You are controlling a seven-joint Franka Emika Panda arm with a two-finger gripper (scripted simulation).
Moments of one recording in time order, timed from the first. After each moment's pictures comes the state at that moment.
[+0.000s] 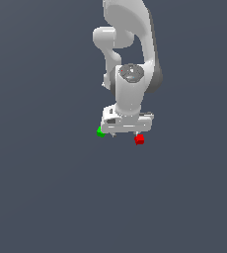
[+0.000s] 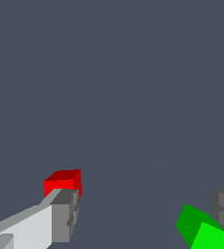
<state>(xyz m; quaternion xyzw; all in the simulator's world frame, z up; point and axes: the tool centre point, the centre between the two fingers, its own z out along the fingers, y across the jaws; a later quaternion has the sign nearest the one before) -0.021 0.050 0.144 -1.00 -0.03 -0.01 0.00</state>
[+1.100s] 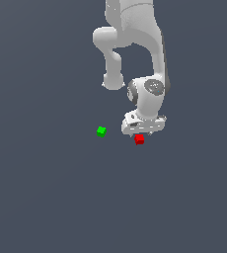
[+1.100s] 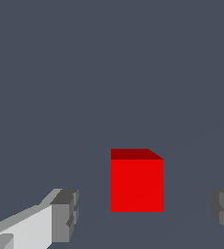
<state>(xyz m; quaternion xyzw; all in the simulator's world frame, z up) -0.074 0.139 0.067 -1.00 -0.06 0.00 0.00</state>
